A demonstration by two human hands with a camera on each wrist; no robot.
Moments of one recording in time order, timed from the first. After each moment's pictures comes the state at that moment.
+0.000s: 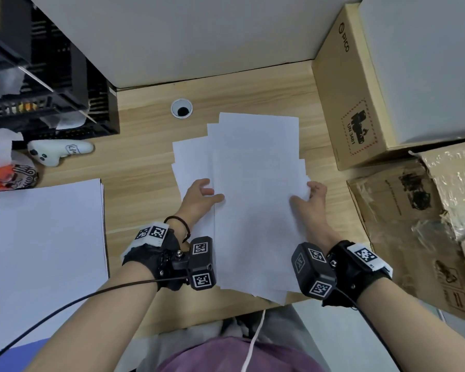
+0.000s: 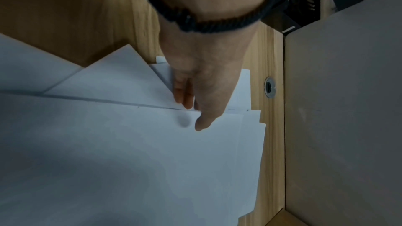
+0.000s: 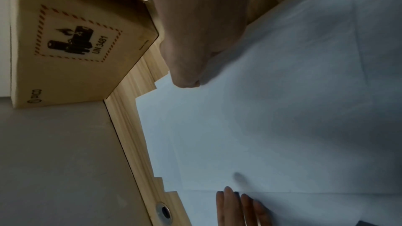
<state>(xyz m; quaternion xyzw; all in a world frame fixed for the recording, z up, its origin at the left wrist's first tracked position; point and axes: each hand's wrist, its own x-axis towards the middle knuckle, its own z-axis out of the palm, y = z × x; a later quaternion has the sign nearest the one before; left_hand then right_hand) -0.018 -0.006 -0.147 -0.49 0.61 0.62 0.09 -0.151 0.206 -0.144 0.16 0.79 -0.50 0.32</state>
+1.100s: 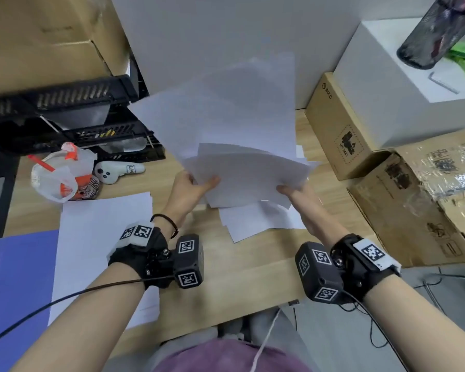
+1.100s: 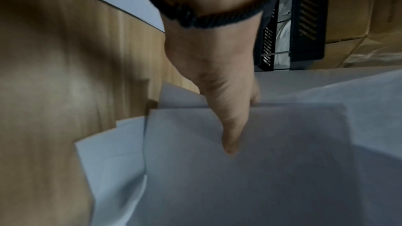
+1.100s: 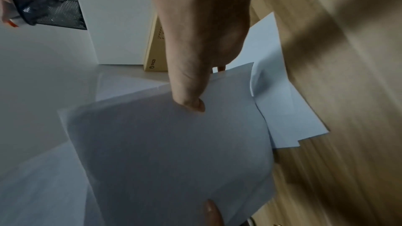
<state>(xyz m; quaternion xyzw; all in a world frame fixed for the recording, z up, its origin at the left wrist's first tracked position) 0.080 -0.066 -0.029 -0.29 0.67 0.67 -0.15 -0.053 0.147 -0.018 -0.09 0.76 -0.58 0.29</state>
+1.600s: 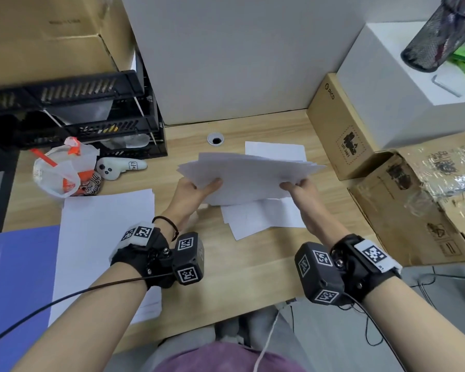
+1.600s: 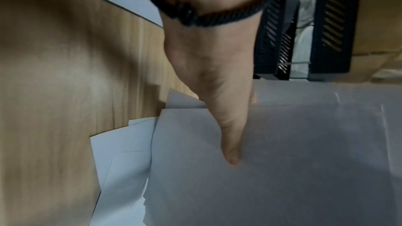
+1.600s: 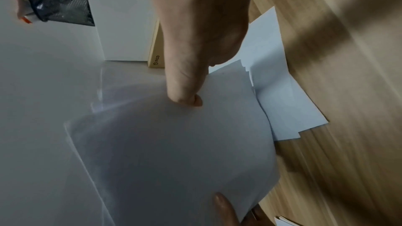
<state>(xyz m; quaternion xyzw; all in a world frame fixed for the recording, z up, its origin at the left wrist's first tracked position) 0.090 -0.066 -0.041 -0.30 0.61 0.72 -0.13 -0.044 0.137 -0.013 -0.06 0.78 -0.57 0.26</state>
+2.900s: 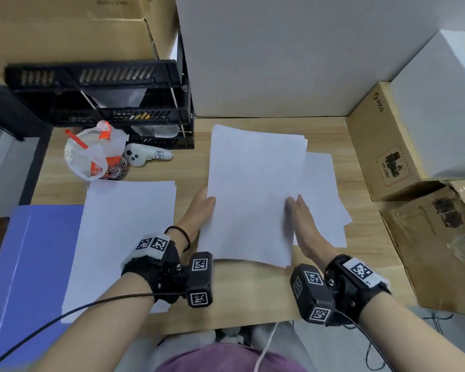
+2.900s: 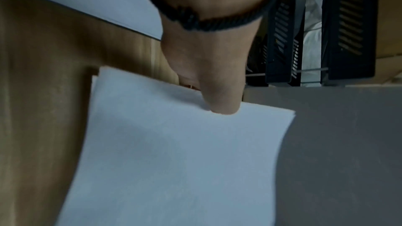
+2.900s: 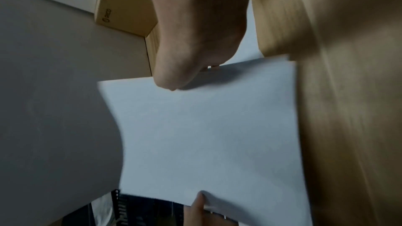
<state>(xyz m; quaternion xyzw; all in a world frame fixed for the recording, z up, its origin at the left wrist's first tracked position) 0.109 -0.083 -0.068 -0.39 0.64 0.67 -0.03 -0.030 0.094 -0.063 -0.02 0.78 -0.51 0.37</state>
